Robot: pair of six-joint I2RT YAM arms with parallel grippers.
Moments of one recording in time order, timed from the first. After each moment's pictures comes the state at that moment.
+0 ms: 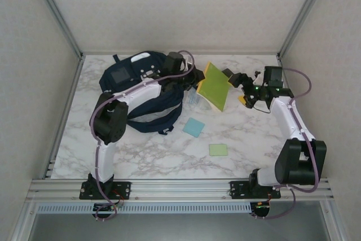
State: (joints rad) left arm -0.62 2.07 1.65 -0.06 0.53 -1.14; right arm -0.01 1.38 1.09 -0.55 -0.60 0.77
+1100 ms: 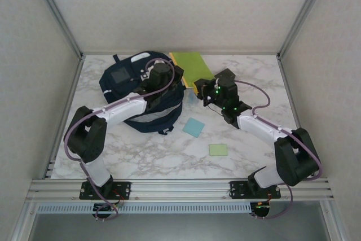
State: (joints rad) left arm -0.65 1.74 1.23 0.20 -0.10 -1.38; right arm 0.53 1.43 0.85 0.31 -0.24 1.62
